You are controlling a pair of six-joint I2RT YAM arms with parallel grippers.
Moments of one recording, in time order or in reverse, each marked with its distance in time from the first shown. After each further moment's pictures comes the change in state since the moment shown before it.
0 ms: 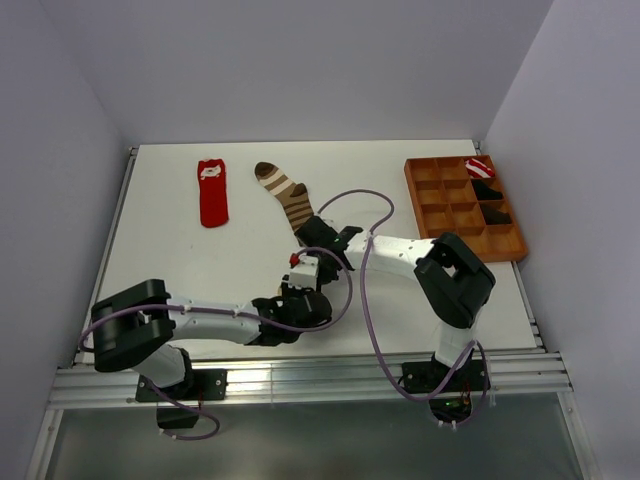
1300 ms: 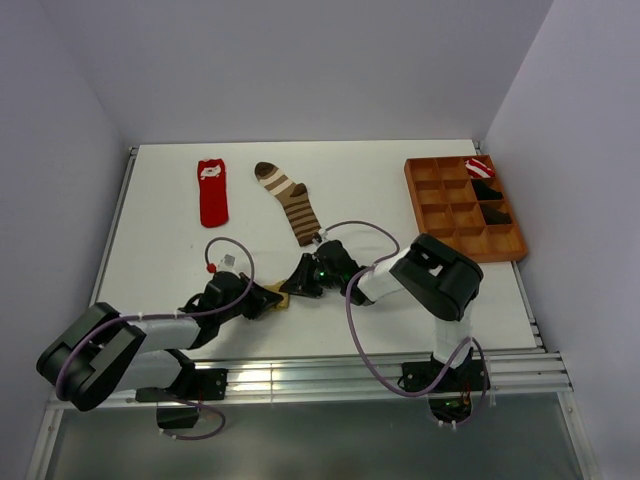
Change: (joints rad) left arm 0.629 -0.267 -0.543 0.537 0.834 -0.515; right arm -0.013 0.080 -0.451 1.108 -0.332 0.267
